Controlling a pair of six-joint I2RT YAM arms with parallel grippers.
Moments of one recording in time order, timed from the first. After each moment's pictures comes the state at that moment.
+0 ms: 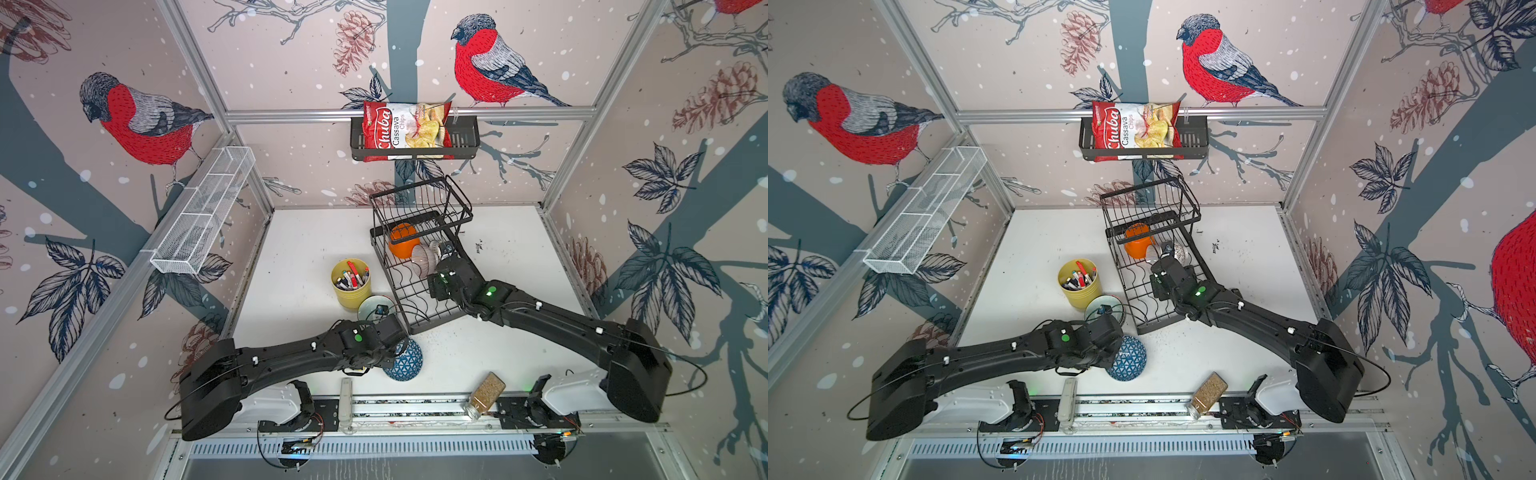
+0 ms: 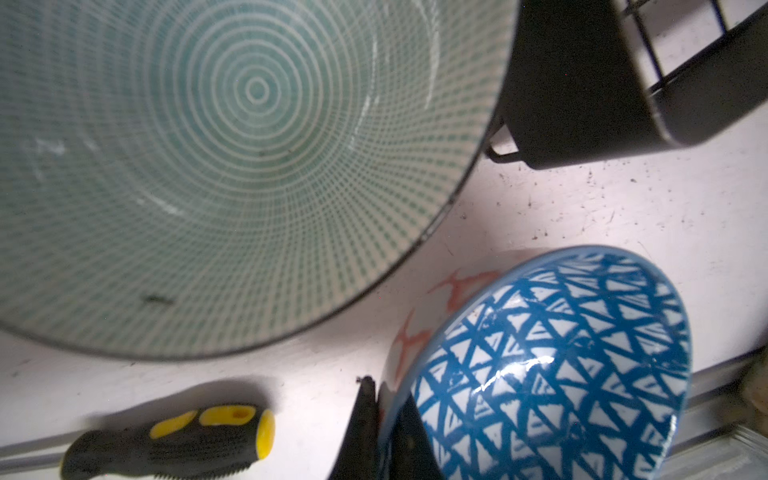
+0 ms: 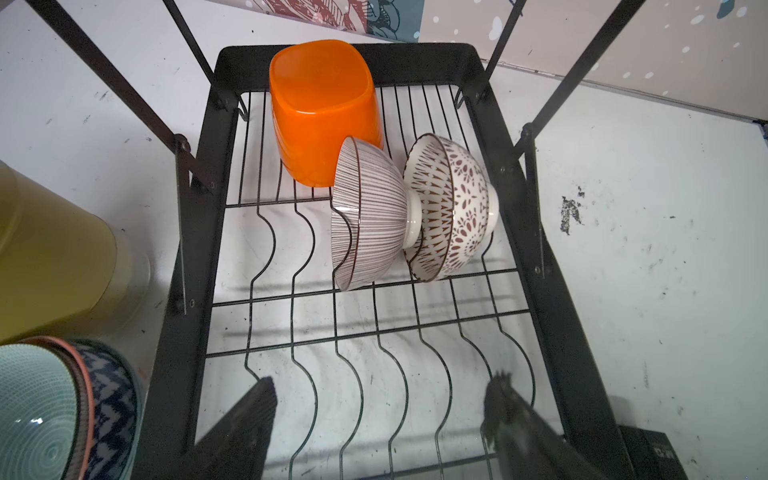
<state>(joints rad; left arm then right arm) -1.10 1.22 0.71 -0.71 -0.14 -0.87 0.88 1.39 0.97 -0.35 0.45 0.32</state>
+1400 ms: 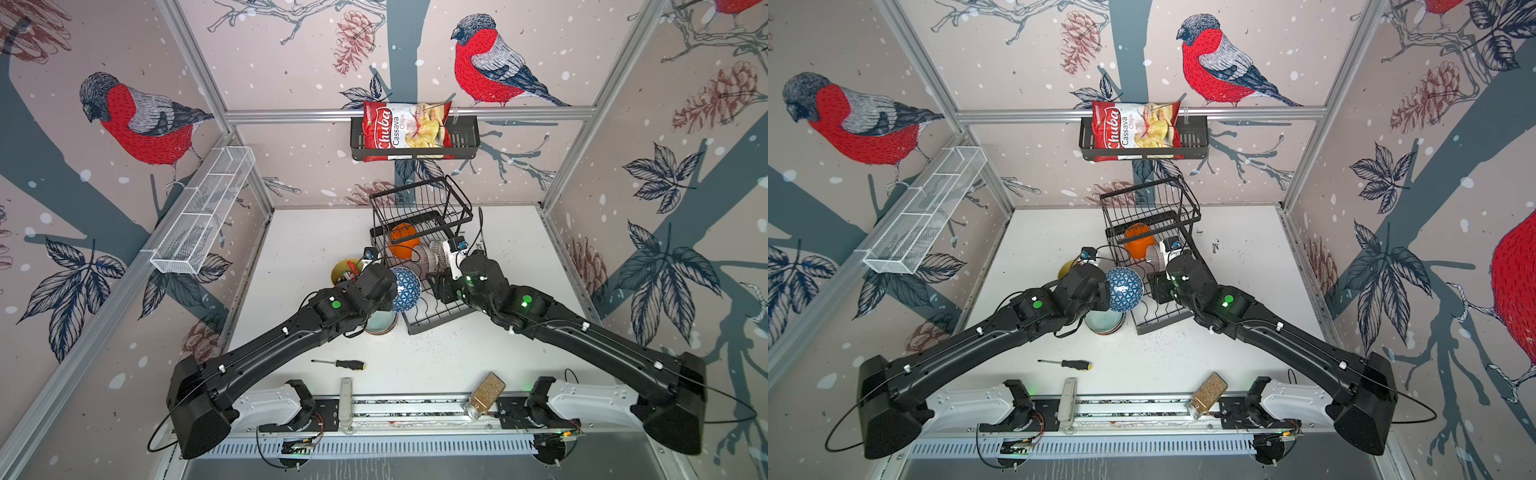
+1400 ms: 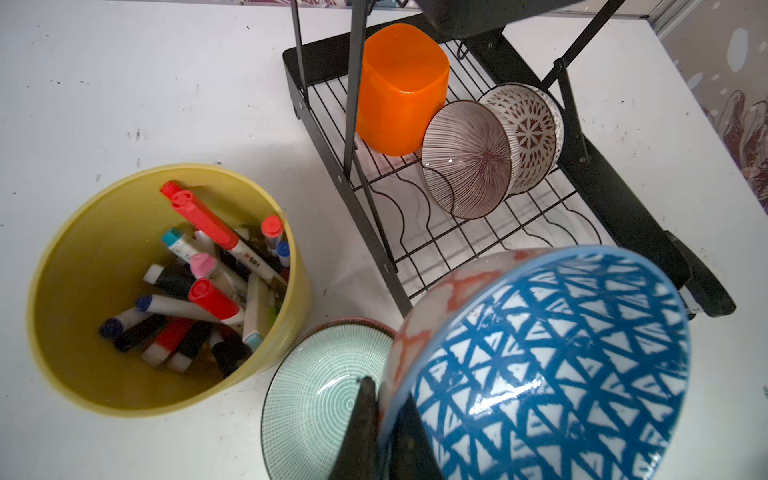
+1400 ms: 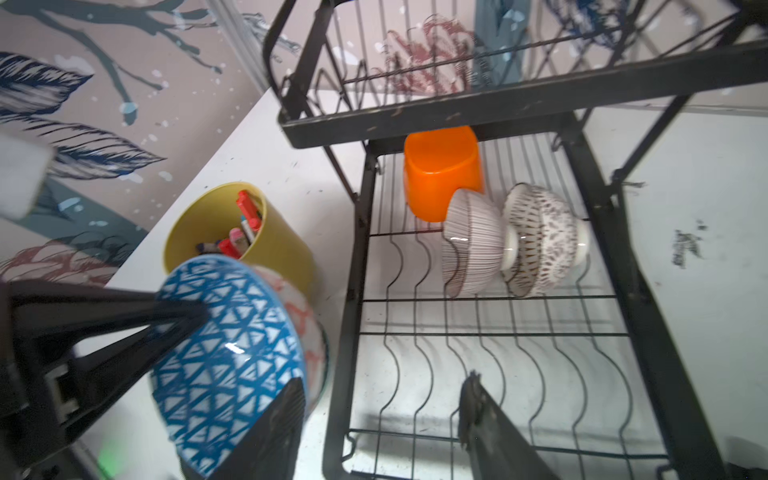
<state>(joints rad) -0.87 1.19 1.02 -0.64 -0.39 -0.62 0.94 1.18 1.01 -0.39 0.22 0.39</state>
